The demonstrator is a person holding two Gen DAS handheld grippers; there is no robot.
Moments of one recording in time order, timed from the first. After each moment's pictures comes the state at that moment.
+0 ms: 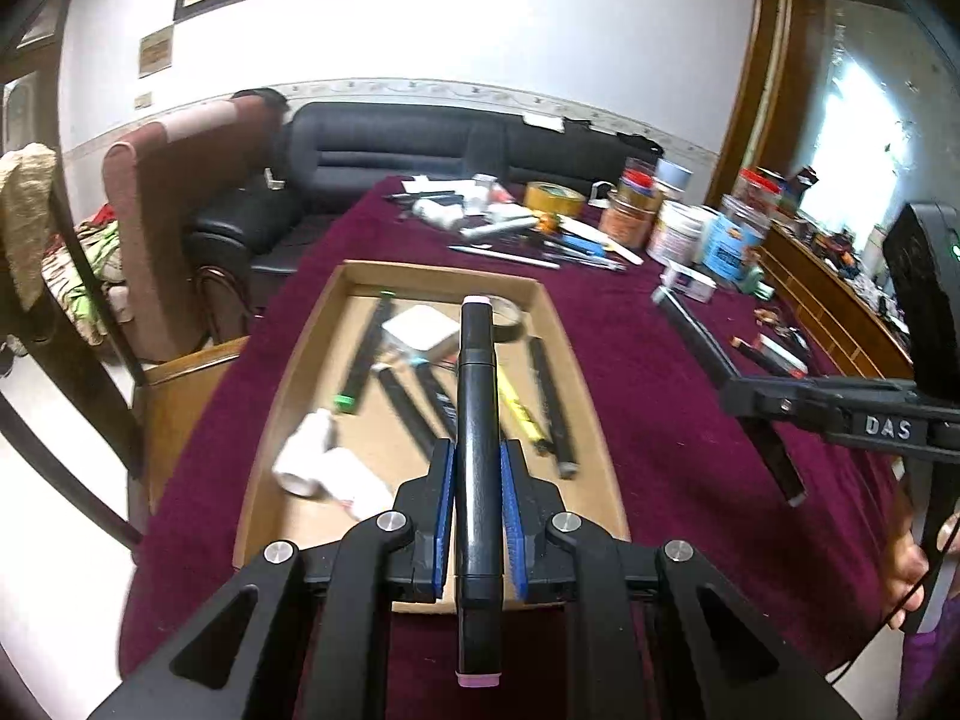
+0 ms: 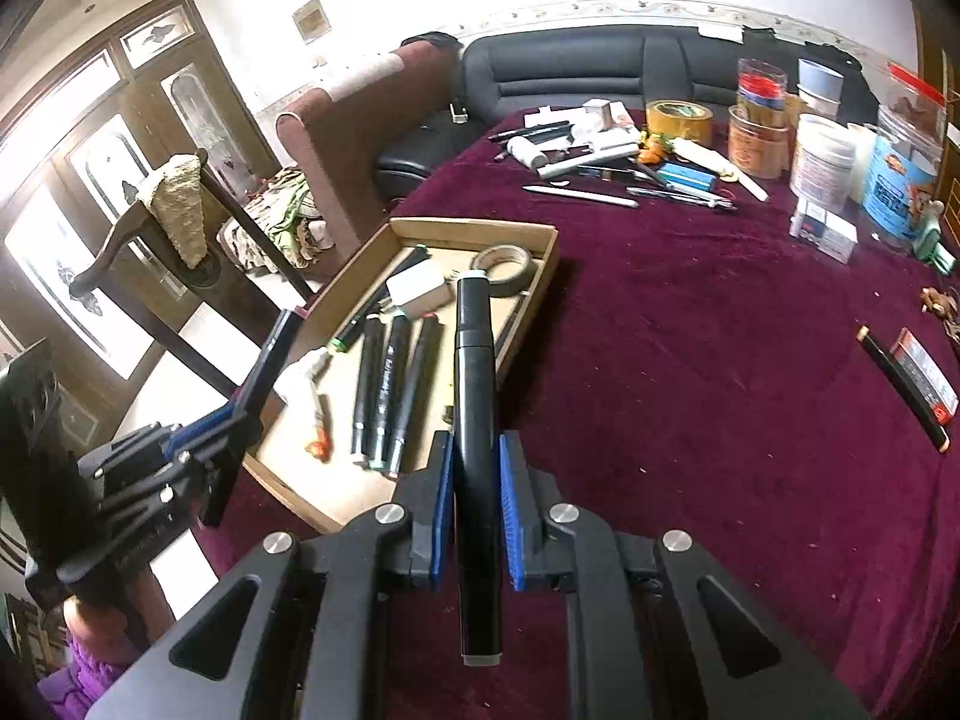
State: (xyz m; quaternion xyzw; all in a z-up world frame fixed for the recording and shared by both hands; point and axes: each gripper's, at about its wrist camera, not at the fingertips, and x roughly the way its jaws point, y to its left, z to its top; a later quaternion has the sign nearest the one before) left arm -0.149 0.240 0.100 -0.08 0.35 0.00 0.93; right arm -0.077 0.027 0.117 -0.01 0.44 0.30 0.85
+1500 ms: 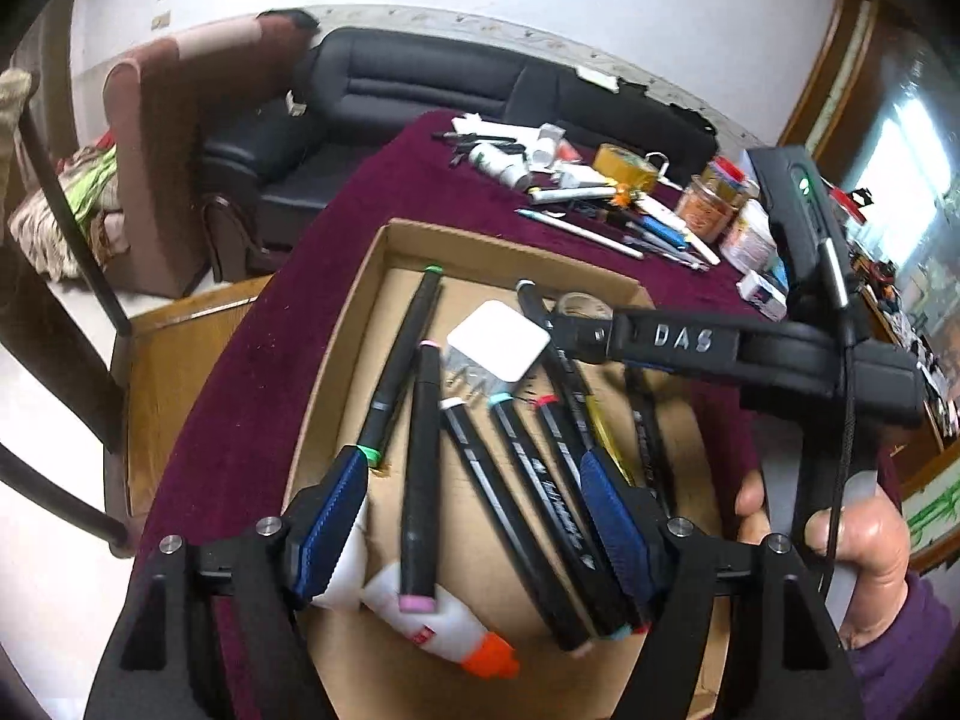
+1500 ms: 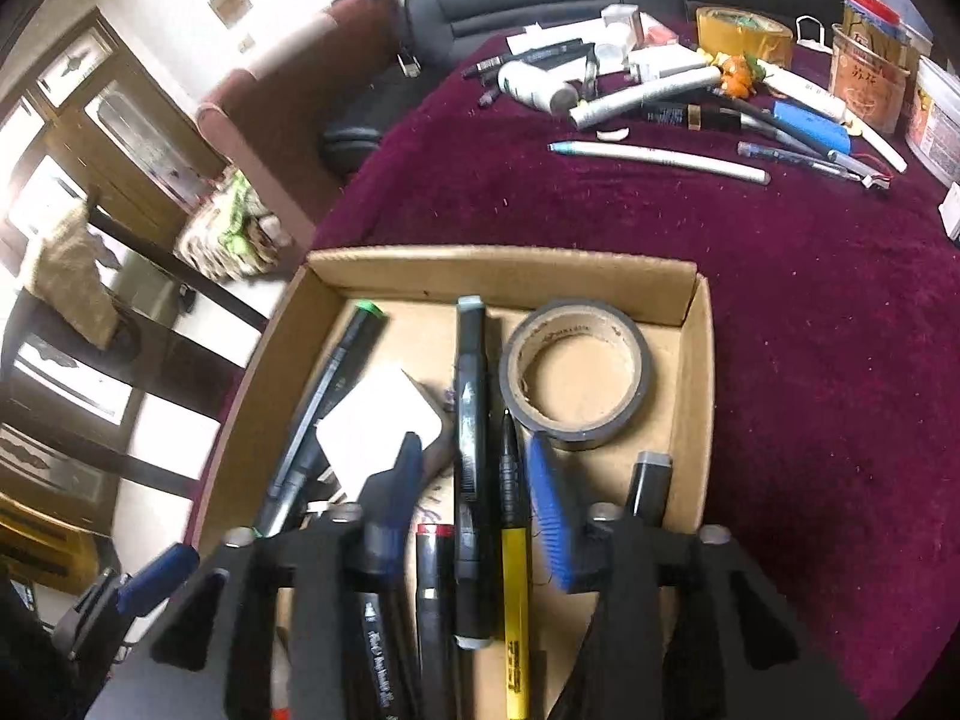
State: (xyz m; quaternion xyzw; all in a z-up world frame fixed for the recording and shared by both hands) left arm -0.056 0.286 0.067 -0.13 0.41 0.00 0.90; right arm 0.078 0.155 0.044 0.05 0.50 0.26 0.82
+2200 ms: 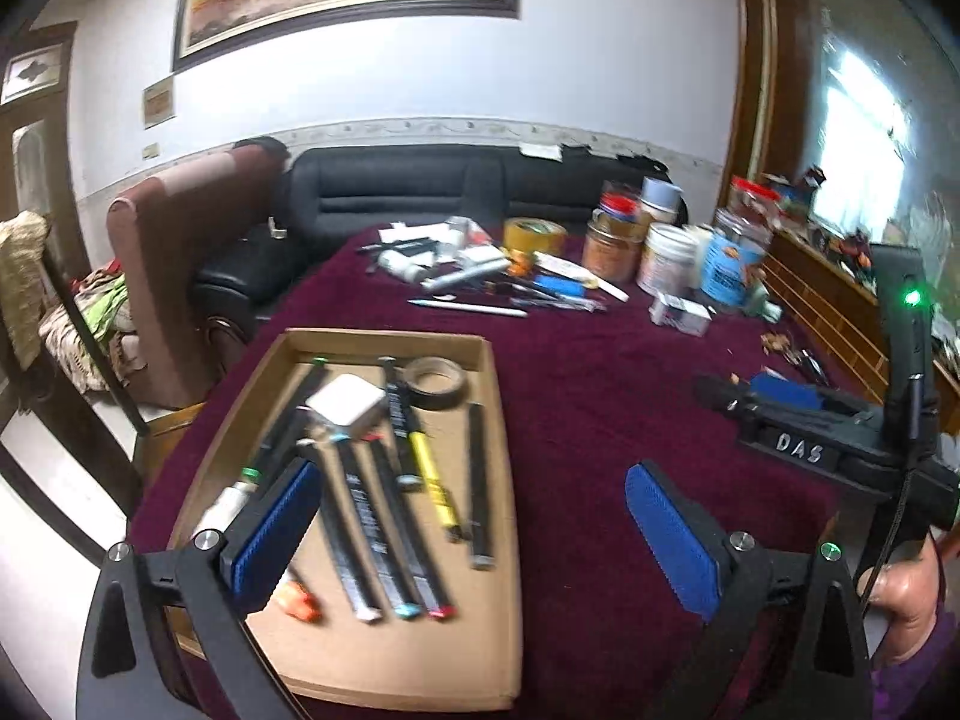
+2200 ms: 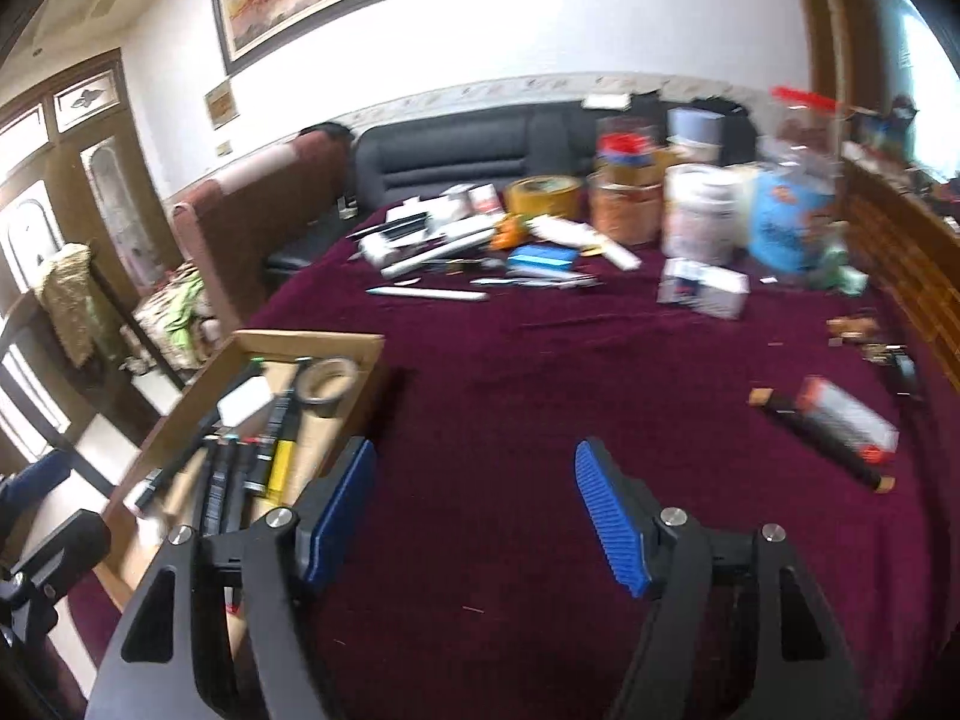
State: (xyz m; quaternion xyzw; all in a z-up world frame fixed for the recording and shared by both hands) left arm -0.108 0.149 0.113 -0.03 0.31 0.02 0.95; right arm -0.022 -0.049 0.098 0.01 0.33 0.15 0.93
